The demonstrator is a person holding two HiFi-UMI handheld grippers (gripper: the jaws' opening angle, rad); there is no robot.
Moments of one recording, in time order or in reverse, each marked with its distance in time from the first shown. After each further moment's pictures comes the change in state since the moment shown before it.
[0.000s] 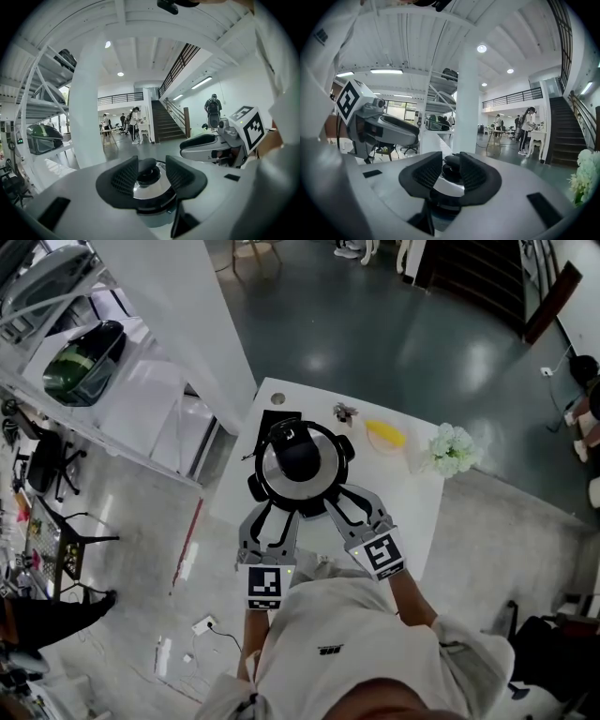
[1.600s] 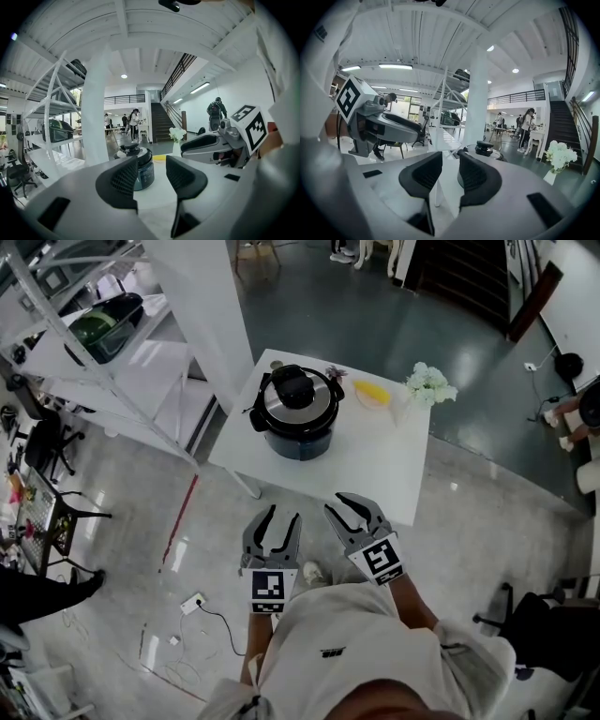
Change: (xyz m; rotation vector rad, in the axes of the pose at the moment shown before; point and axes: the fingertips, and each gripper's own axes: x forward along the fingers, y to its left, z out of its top) left arm -0.210 -0.110 -0.061 -0.051 -0.024 0.011; right arm -0.170 0.175 -0.041 -0.052 0.062 0.006
